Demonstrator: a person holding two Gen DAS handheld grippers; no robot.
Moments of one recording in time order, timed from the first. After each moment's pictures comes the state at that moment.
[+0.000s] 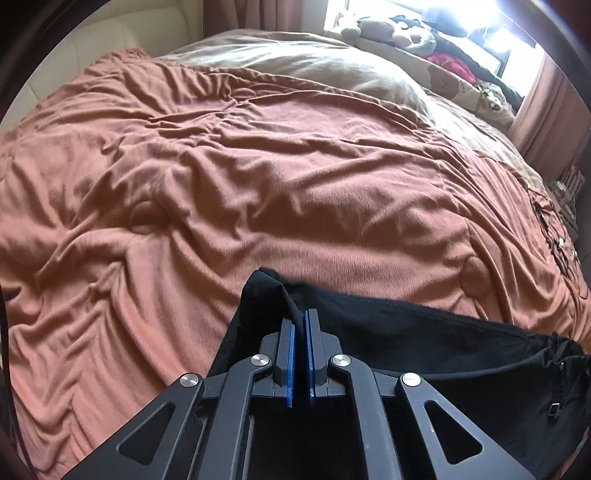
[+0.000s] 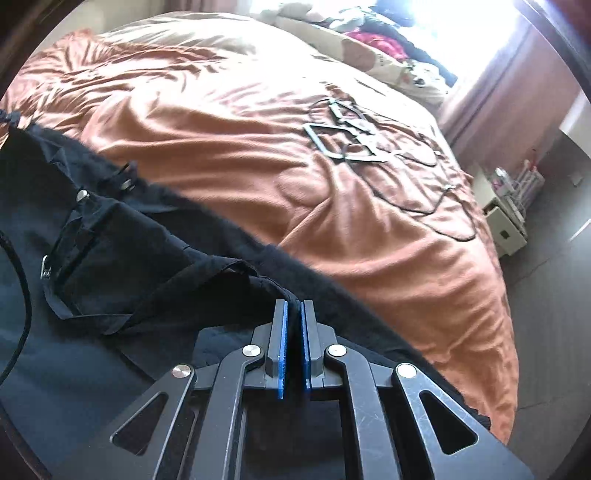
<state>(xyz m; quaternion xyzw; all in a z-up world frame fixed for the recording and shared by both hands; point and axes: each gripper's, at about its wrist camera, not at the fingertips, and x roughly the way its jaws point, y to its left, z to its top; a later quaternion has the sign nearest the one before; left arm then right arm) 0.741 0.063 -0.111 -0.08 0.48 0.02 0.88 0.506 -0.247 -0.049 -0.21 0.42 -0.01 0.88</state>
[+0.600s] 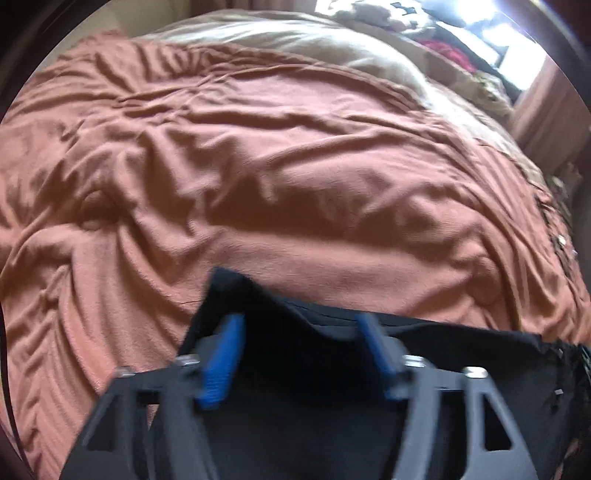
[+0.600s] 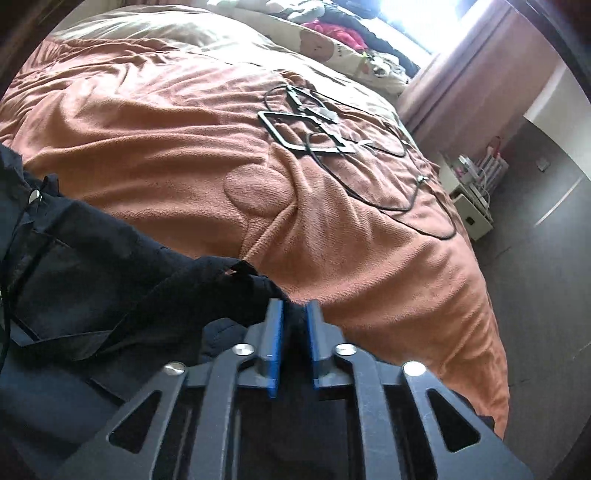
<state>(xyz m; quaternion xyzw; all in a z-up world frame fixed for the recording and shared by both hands) 0.769 0.048 -0.142 -0.08 0.49 -0.01 0.87 0.555 -0.235 -0.091 -0.21 0.41 -0.09 0.88</state>
